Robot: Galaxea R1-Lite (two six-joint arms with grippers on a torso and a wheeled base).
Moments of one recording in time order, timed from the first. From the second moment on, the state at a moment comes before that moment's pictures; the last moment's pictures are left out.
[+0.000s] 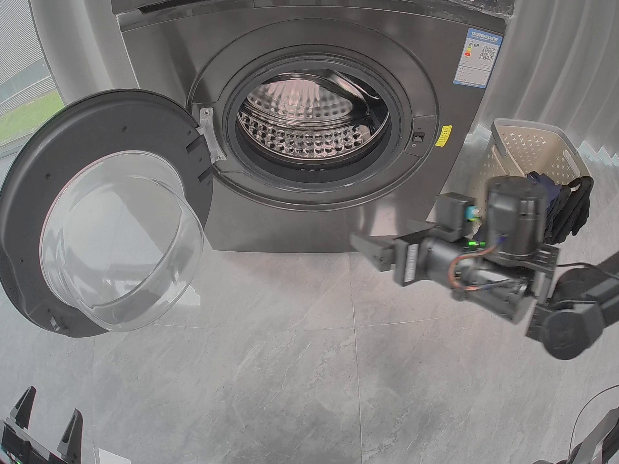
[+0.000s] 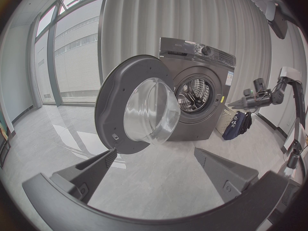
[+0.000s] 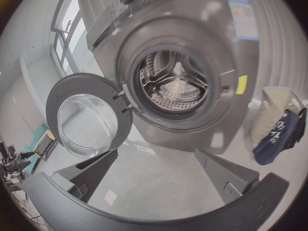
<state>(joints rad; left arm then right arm) -0.01 0.02 -0.02 0.00 0.00 -0.05 0.68 1.76 -0.84 -0.78 -0.17 0.13</state>
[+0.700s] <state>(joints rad) -0.01 0.02 -0.02 0.00 0.00 -0.05 0.24 0.71 -0.19 -0.47 -0.13 0.06</state>
